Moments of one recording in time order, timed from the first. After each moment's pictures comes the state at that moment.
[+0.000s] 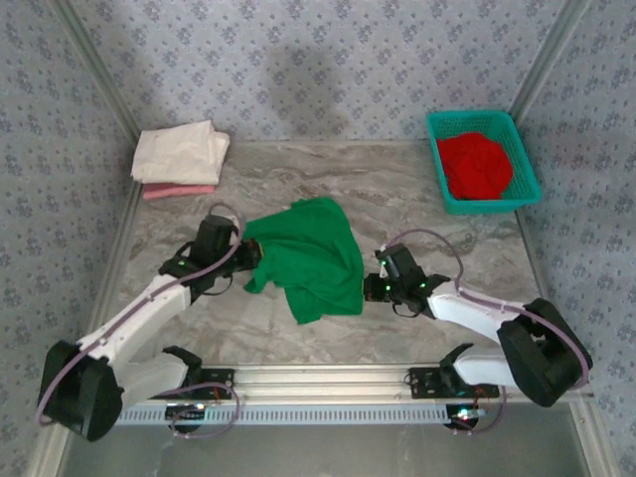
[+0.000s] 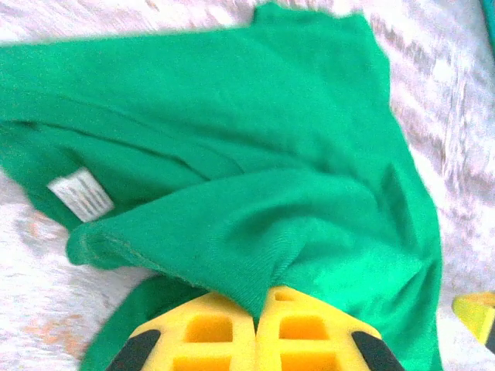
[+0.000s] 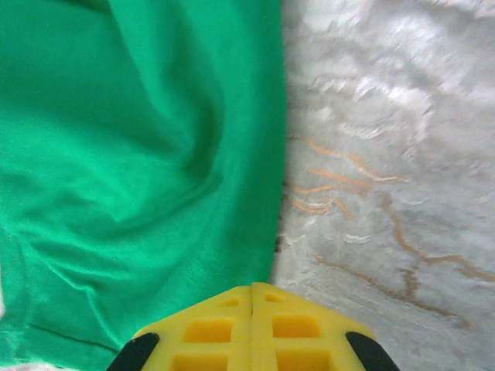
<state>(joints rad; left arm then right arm) -0.44 1.05 0.69 -0.37 0.11 -0.58 0.59 1.24 0.47 -0.12 -0.14 0.62</state>
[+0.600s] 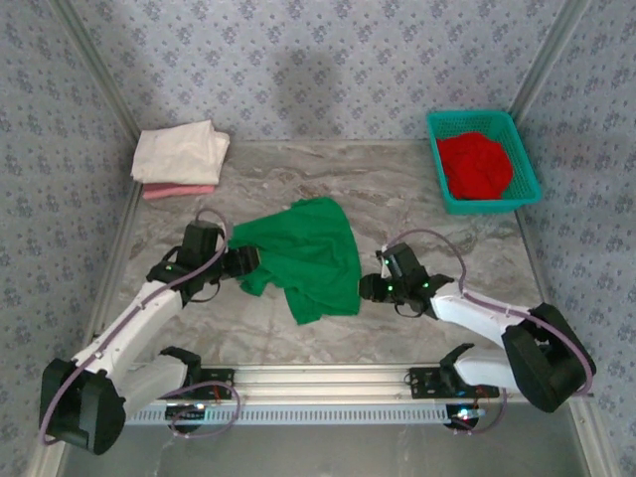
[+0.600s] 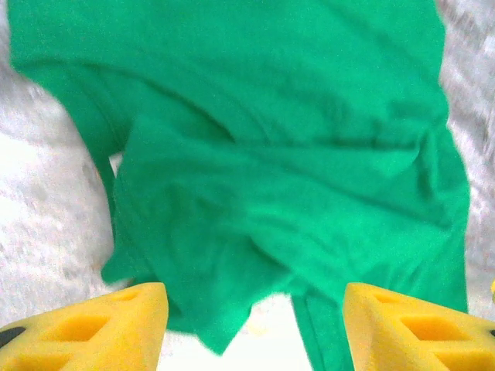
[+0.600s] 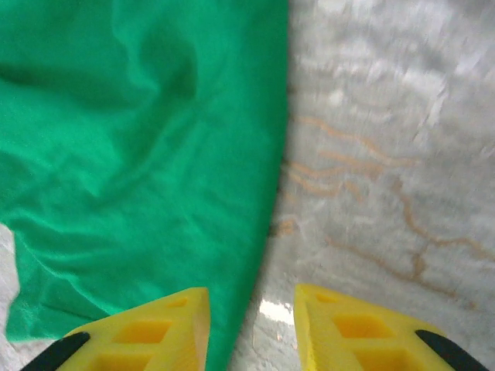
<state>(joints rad) -0.37 1.00 0.64 -0.50 0.17 -0.54 0.59 1.23 0.46 -0.15 -0.19 0.60</state>
